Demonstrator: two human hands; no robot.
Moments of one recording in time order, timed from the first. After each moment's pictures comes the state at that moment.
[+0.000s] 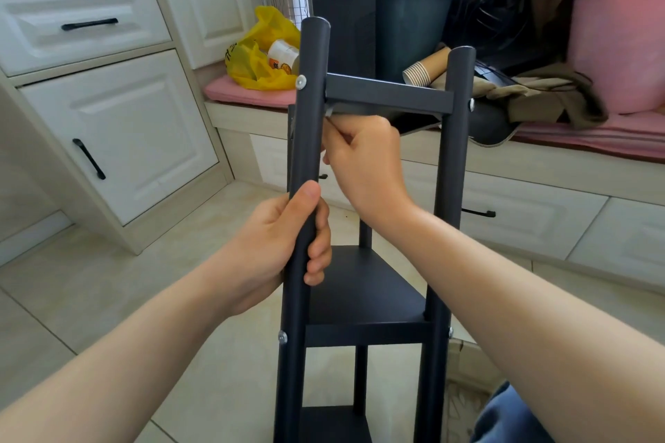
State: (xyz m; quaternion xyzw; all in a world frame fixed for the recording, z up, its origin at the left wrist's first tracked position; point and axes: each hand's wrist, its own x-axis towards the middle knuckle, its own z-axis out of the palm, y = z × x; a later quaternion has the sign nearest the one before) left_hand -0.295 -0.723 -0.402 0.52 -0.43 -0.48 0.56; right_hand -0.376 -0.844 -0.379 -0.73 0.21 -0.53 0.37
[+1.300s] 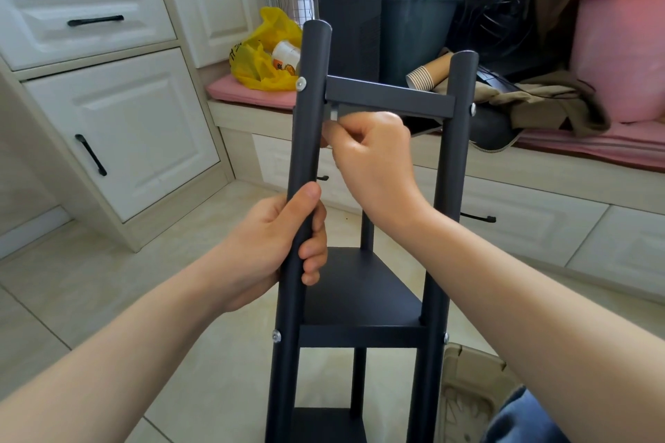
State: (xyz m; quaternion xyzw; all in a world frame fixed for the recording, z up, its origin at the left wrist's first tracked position) left_hand -0.286 -0.721 -0.402 0.53 -0.43 -0.49 0.55; right_hand -0.382 -0.838 -0.370 -0.74 0.24 -0.51 0.36
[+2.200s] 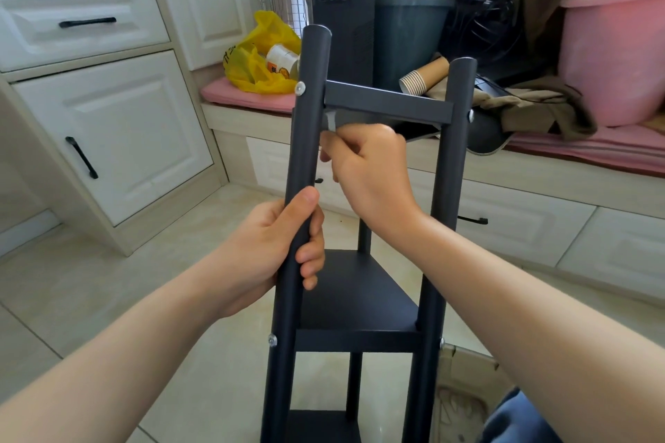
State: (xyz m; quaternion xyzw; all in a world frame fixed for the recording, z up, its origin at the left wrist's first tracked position) left_hand -0.290 -0.720 -0.401 0.53 -0.43 -0.48 0.55; right_hand -0.383 -0.841 -0.380 -0.75 0.24 -0.52 0.34
